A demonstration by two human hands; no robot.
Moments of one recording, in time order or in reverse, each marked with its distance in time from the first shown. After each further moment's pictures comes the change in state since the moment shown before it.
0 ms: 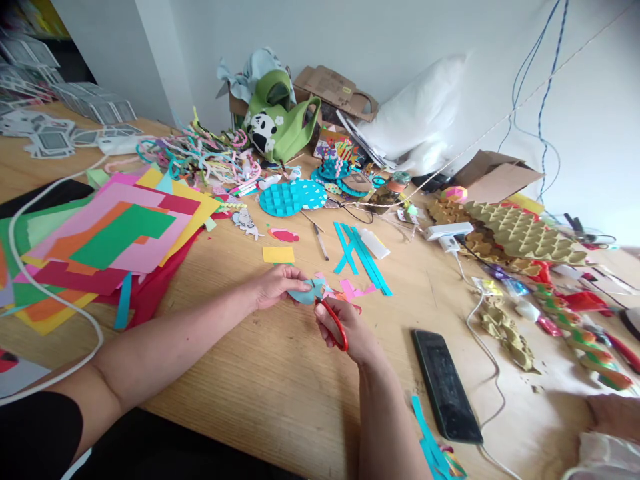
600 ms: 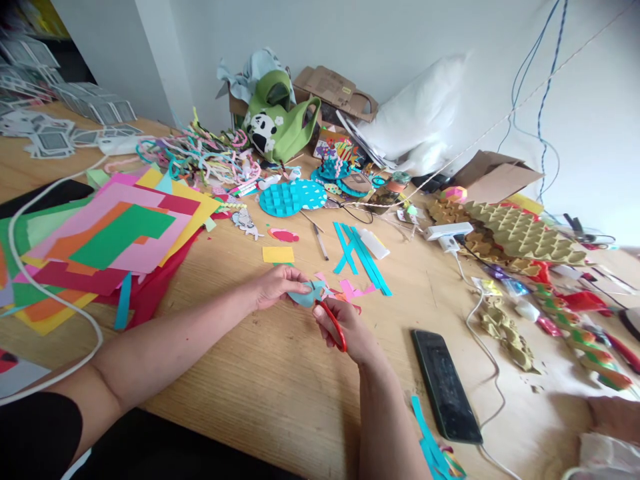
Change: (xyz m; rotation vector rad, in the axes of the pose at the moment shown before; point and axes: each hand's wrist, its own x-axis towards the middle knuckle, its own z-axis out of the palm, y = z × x) left_hand -0.003 0.003 0.001 0.045 -0.008 -0.001; right_hand 0.000 0.001 0.000 -0.036 0.006 0.021
